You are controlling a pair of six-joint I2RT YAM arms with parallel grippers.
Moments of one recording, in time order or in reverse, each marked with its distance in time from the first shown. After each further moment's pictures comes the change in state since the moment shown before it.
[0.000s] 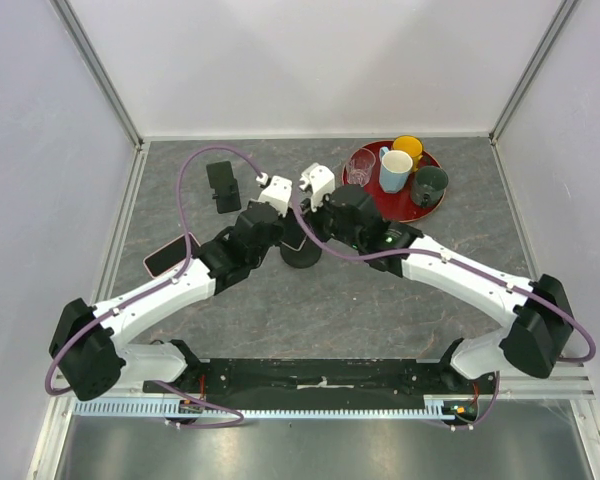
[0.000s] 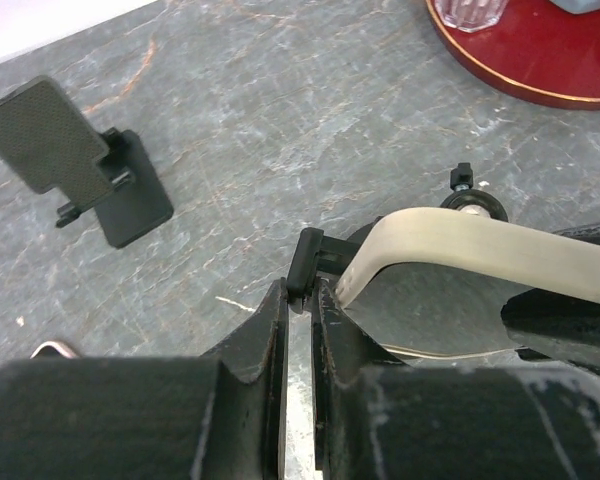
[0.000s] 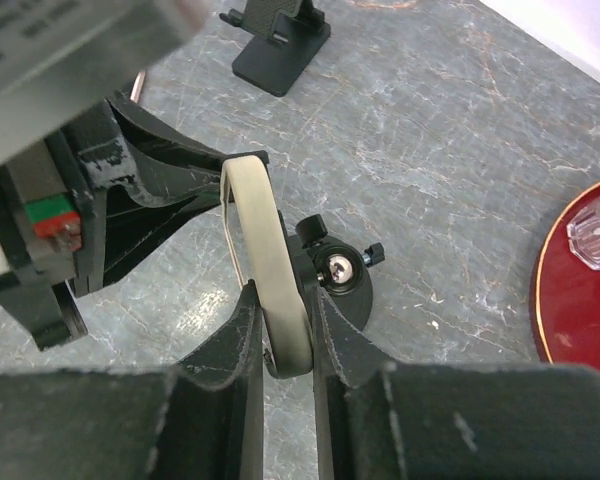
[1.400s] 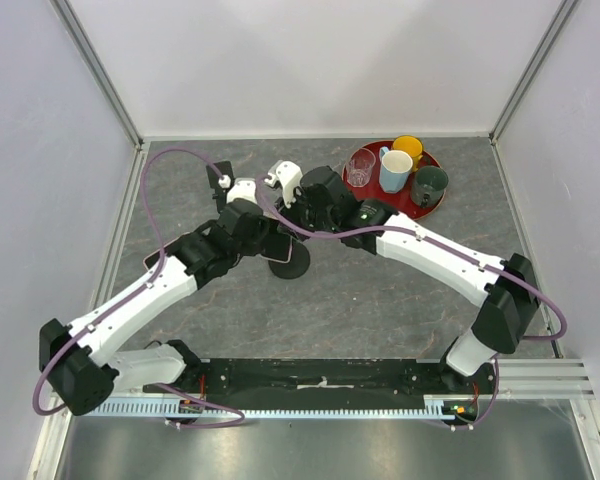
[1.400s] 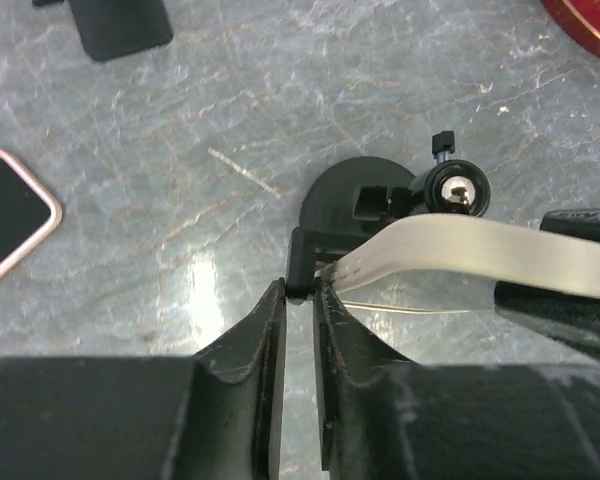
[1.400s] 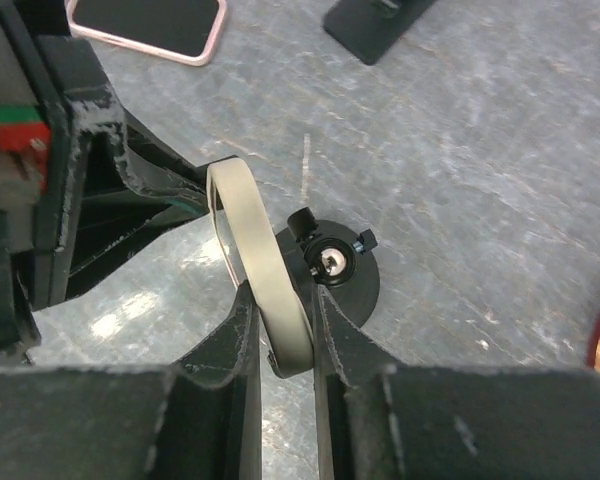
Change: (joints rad) left arm 0.060 -0.076 0.114 -0.486 0.066 -0.419; right arm 0.047 0.224 0.333 -0.290 -0.086 -0.043
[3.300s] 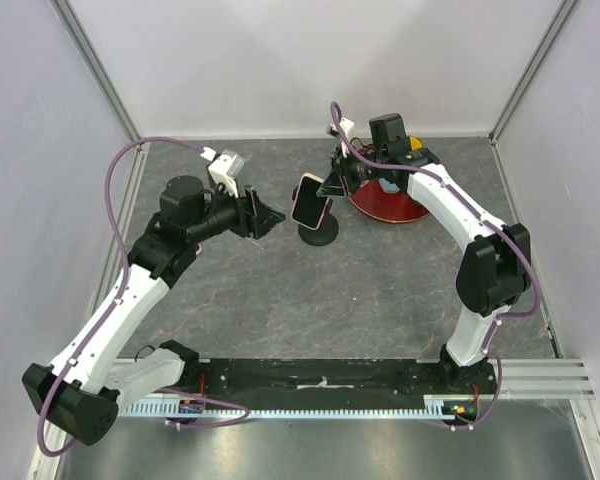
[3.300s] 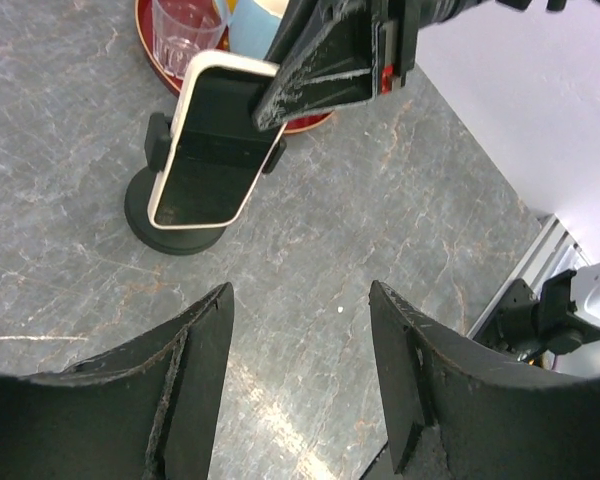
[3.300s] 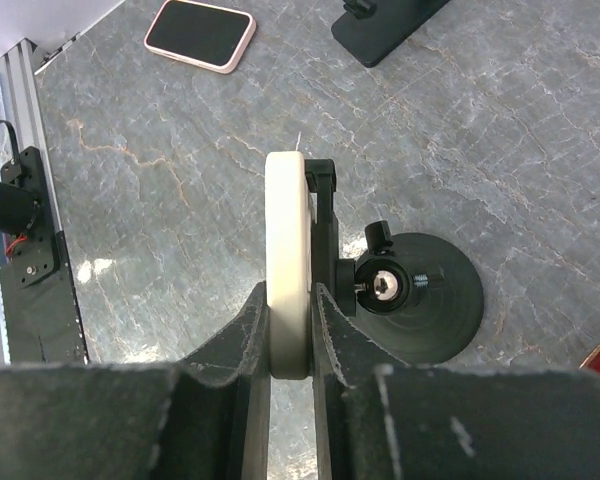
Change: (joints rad) left arm 0.280 -0.136 0.049 0.244 0.829 0.140; right arm -0.489 0.189 0.168 -0.109 -0.812 -0.129
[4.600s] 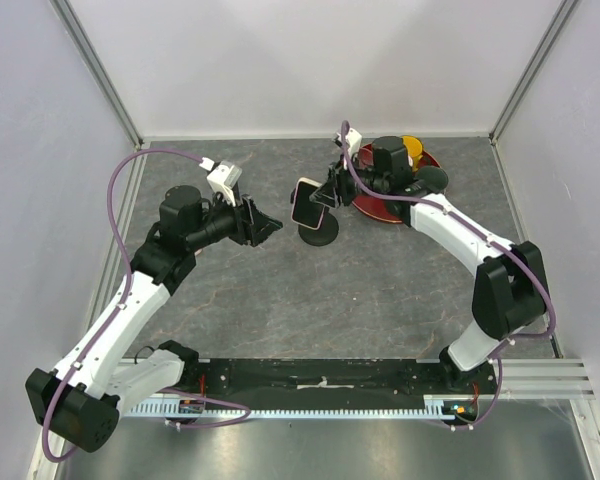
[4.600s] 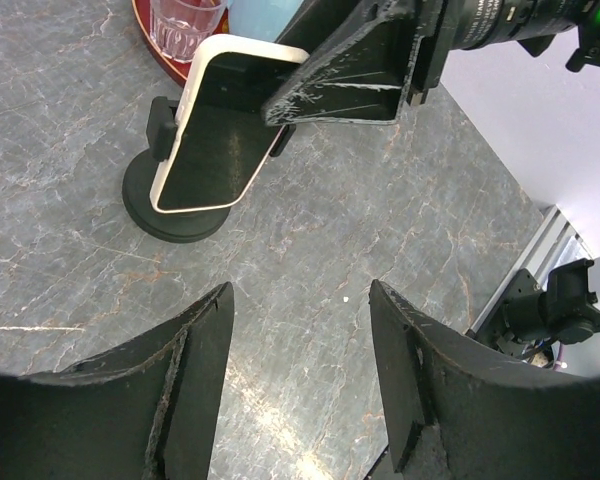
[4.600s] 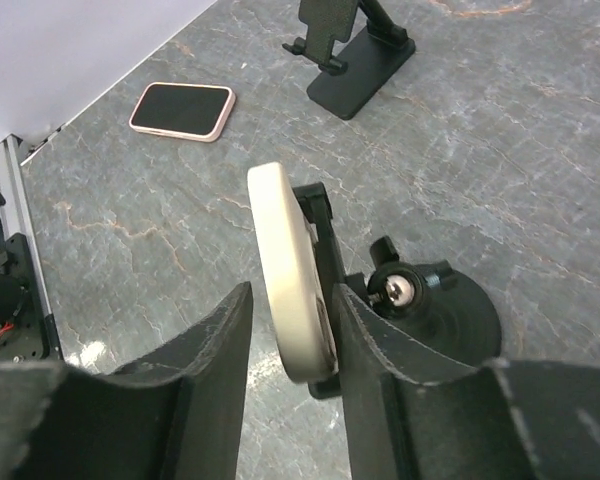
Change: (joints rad) left arm 0.040 -0.044 -0.130 0.085 0.061 0.002; right arm 0.054 -0.187 -0.350 0.457 0.167 0.259
